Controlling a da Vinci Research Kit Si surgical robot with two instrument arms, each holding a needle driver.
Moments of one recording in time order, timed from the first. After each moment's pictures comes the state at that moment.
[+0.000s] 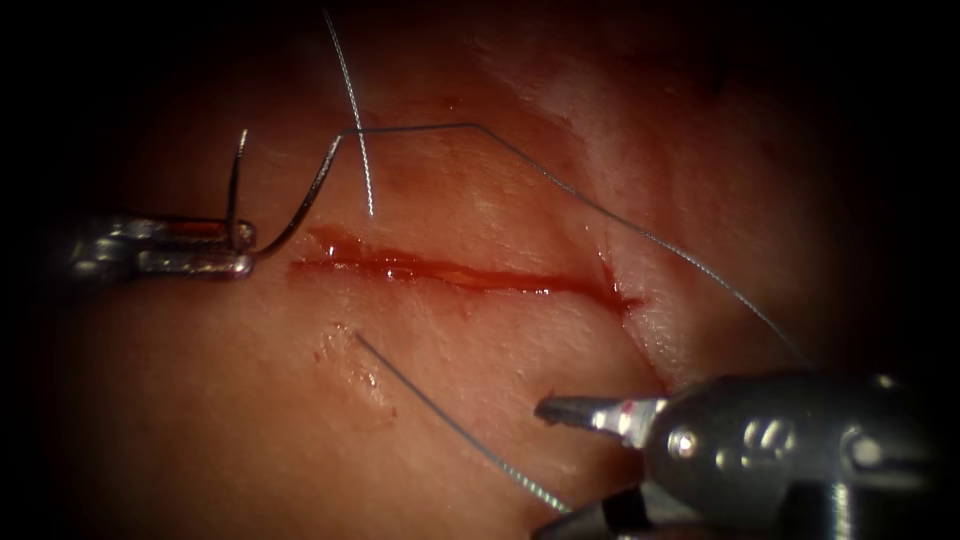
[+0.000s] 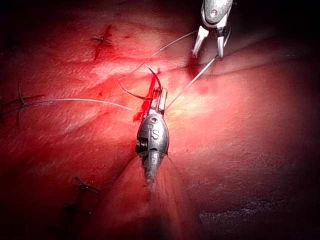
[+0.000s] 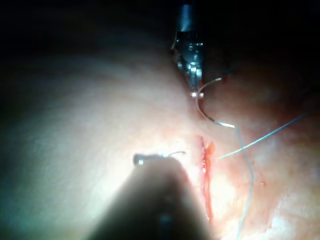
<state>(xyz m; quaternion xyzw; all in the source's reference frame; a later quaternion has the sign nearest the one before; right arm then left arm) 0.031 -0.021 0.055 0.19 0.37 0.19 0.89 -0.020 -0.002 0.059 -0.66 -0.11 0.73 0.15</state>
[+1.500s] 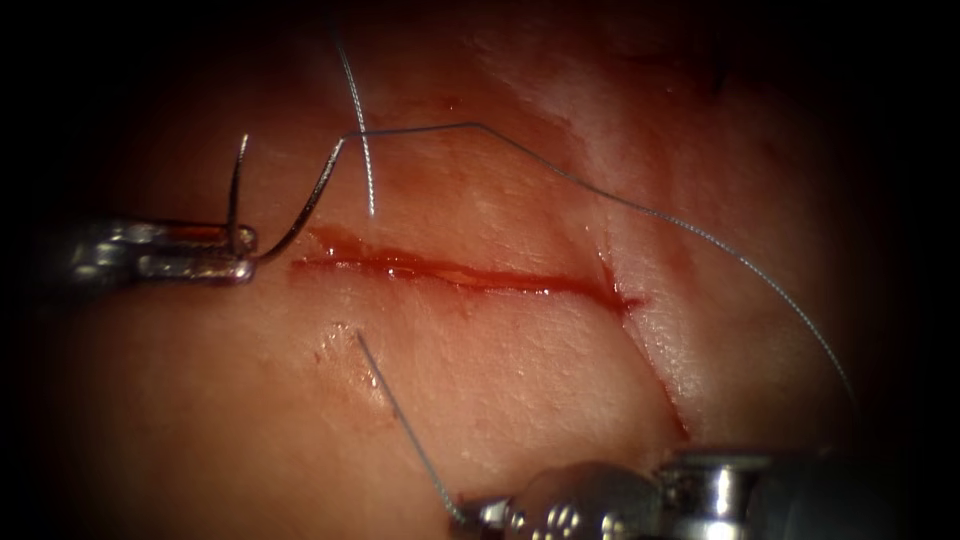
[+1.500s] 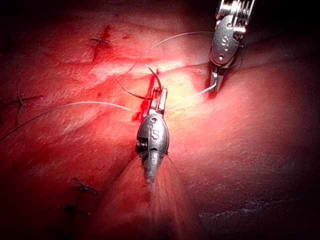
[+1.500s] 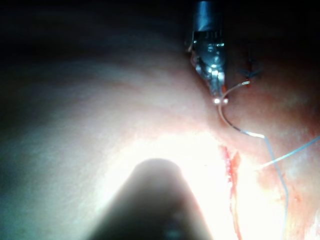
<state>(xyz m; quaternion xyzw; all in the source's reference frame) 0.035 -0.029 0.059 0.24 0.25 0.09 0.93 -0.020 -0.002 0.059 -0.66 -0.11 0.73 0.15</state>
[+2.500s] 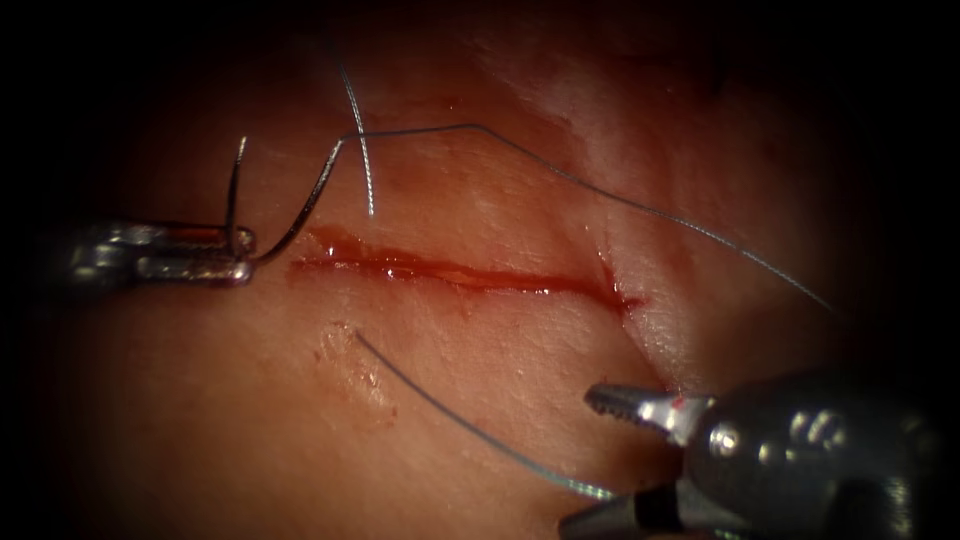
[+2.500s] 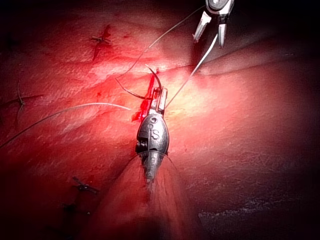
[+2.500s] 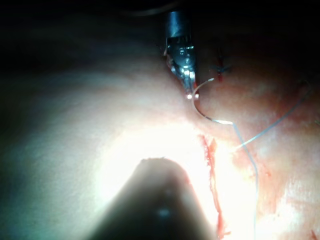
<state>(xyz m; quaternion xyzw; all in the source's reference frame) 0.029 -0.020 0.051 0.15 0.32 0.28 0.89 -0.020 -0.002 0.059 -0.66 -0.11 0.73 0.15</state>
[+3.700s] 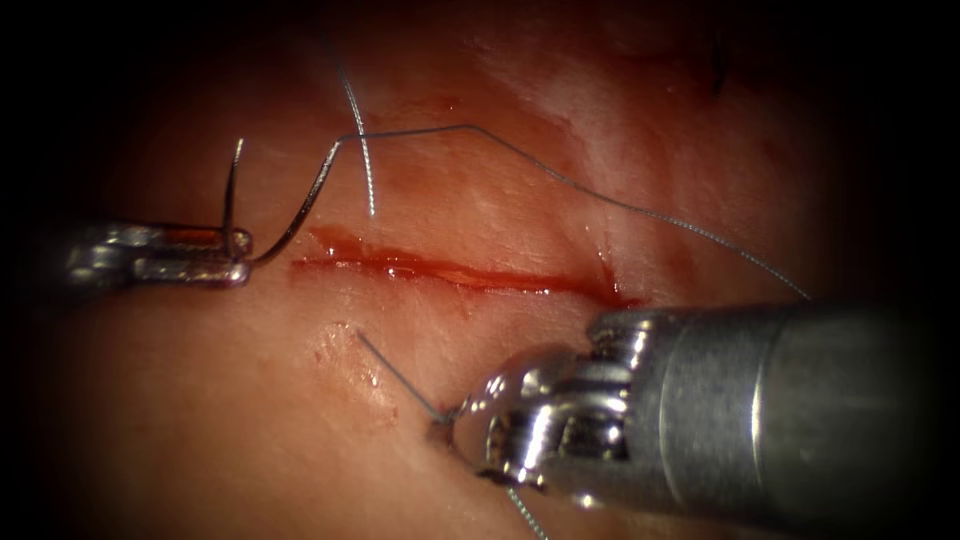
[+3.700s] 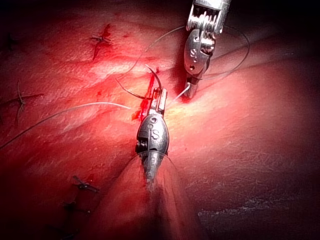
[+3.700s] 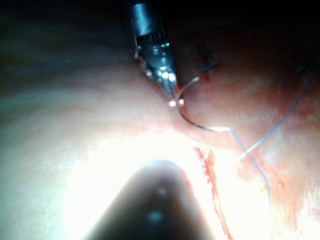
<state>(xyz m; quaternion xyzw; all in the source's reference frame) 0.037 -0.025 0.063 0.22 0.17 0.24 0.93 -0.020 -0.002 0.059 -0.66 -0.11 0.73 0.14</state>
